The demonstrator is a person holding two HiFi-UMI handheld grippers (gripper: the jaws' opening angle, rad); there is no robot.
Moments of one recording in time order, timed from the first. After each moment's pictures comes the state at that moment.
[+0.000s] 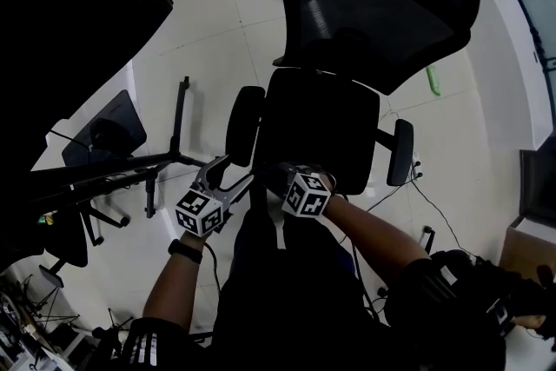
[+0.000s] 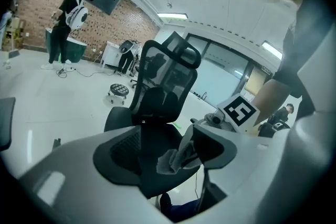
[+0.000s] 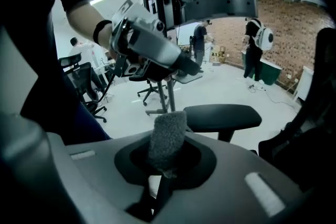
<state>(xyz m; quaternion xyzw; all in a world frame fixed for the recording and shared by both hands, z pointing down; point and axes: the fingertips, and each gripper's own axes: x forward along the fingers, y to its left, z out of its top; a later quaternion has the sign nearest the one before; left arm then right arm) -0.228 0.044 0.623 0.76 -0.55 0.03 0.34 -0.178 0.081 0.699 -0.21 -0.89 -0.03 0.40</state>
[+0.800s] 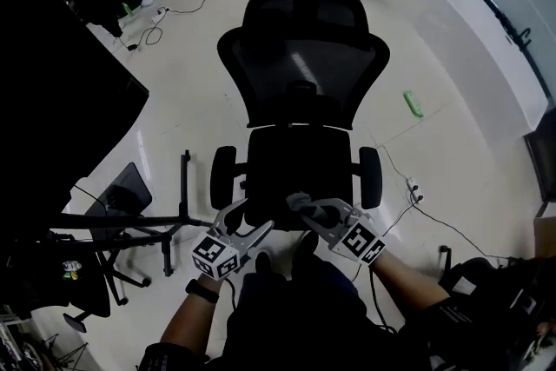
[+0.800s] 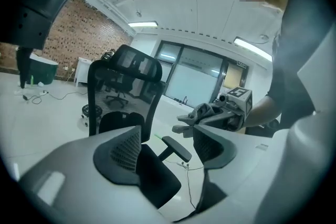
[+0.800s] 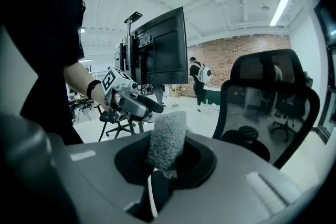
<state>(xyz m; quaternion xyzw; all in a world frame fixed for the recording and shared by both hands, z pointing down) -0.076 0.005 0.483 0.84 -0.49 0.02 0.24 -0.002 -0.013 0.479 0.01 -0.98 0.03 0.21</state>
